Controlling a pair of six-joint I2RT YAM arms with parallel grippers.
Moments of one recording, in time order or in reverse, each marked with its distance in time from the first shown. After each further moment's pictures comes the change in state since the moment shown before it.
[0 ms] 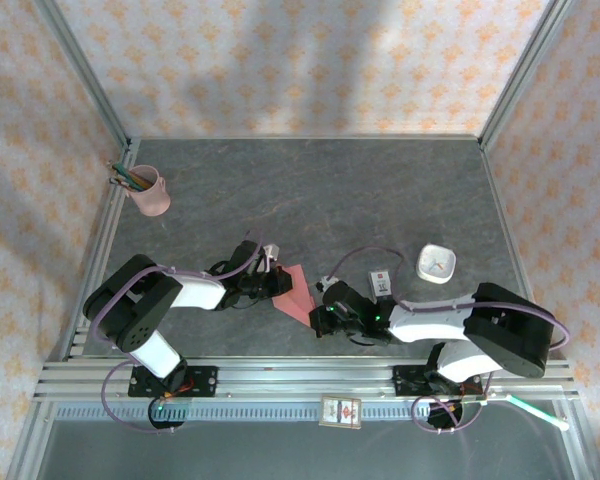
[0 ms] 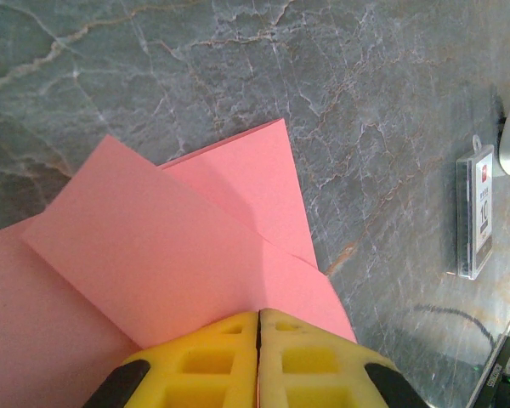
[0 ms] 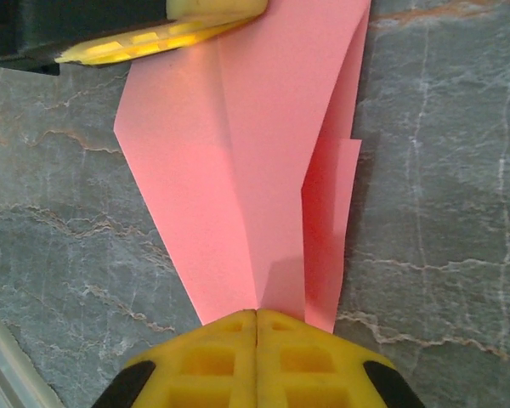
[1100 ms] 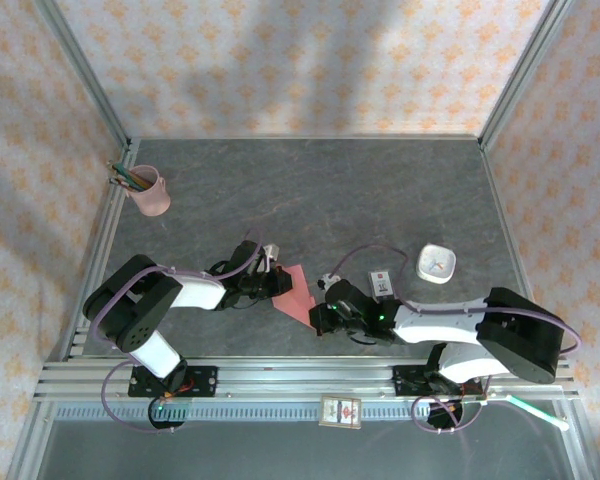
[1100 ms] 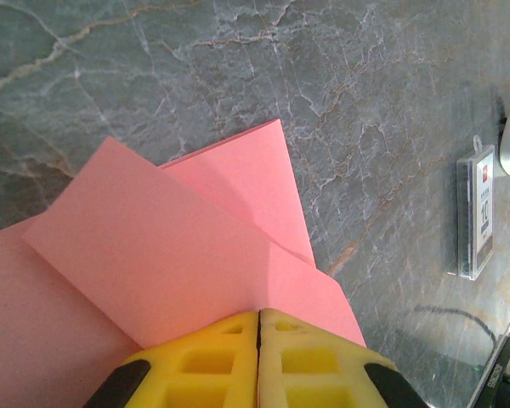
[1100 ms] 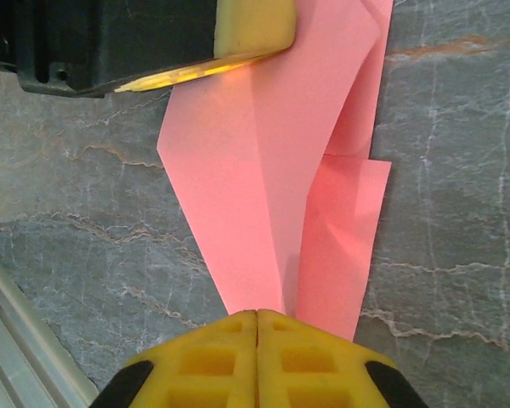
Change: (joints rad) left arm 0.000 0.000 0.000 -0.002 -0.002 0.000; right arm 0.005 -0.069 0.007 -0.035 -0.003 0.010
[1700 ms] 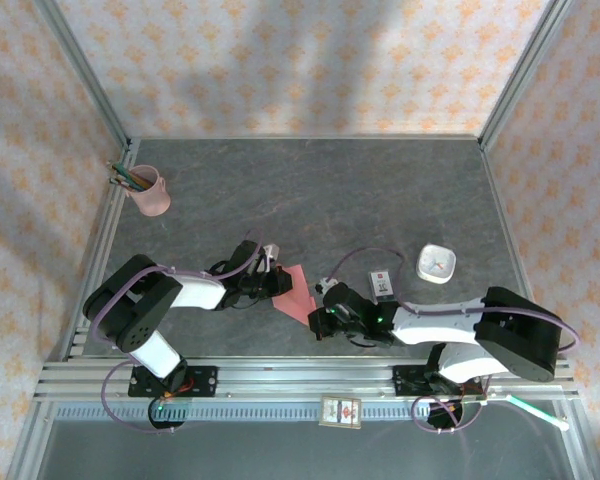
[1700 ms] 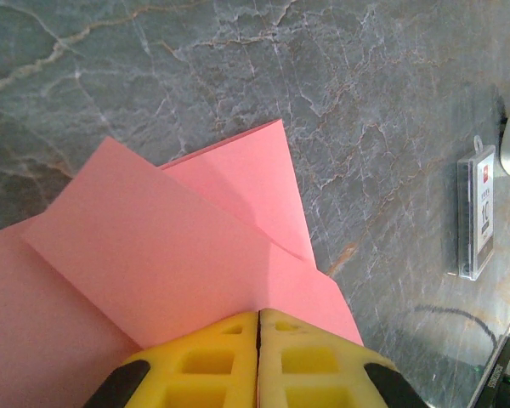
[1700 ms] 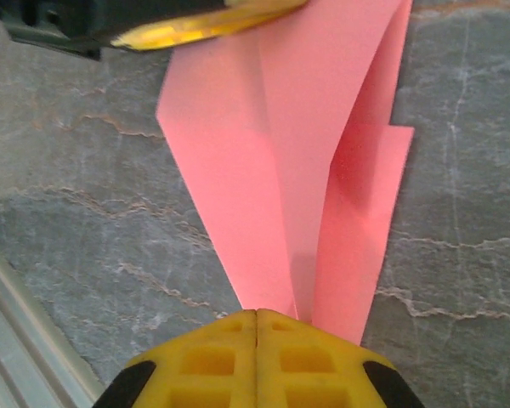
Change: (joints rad) left arm 0.000 0.000 0.002 -0.003 0.000 0.000; right arm 0.022 0.026 0.000 -0.008 -0.004 -0.008
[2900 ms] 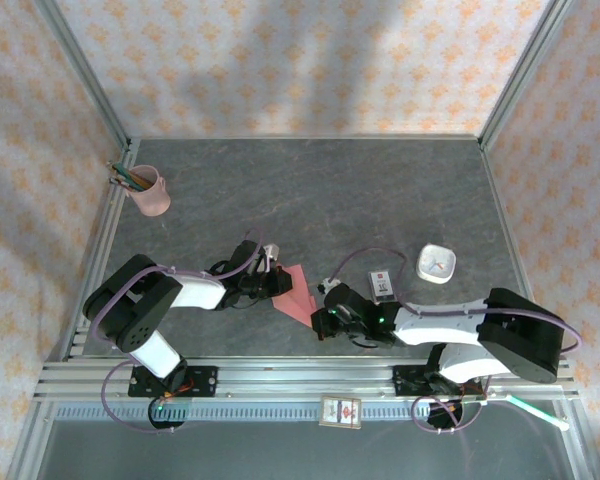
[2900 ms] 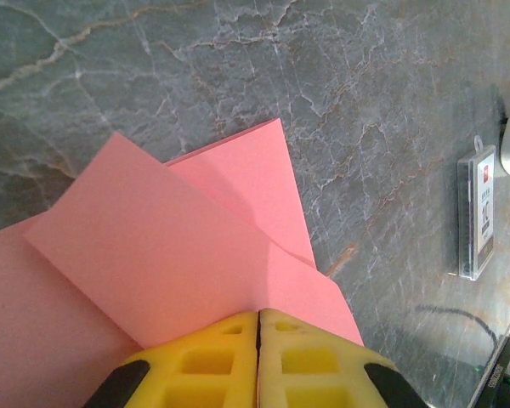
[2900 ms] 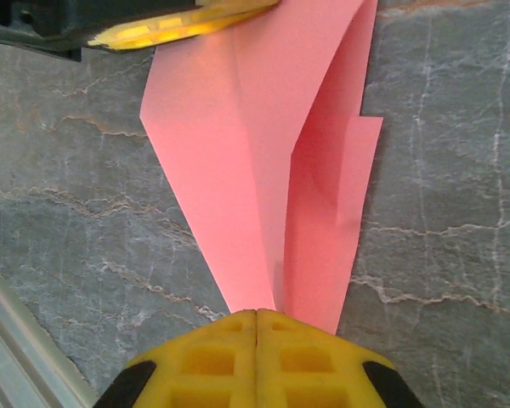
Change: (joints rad) left arm 0.000 0.000 0.000 0.000 0.000 0.000; right arm 0.000 -0.032 -0.007 -0.030 0.021 0.008
